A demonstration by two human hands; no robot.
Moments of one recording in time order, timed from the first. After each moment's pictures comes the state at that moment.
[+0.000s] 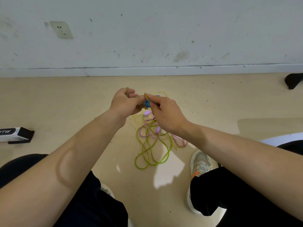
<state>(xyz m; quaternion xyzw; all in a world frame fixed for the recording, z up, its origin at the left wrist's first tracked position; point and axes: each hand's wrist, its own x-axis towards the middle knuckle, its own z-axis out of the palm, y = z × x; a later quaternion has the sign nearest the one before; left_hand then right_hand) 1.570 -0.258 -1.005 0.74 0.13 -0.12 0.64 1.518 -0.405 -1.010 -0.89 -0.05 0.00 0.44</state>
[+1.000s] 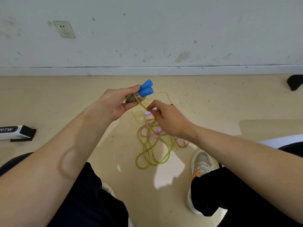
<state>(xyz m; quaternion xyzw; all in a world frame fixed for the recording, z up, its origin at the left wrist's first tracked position) 1.578 -0.235 -0.982 0.61 0.19 -0.19 0.75 1.515 -0.412 -1.023 -0.91 -0.10 0.07 0.39</state>
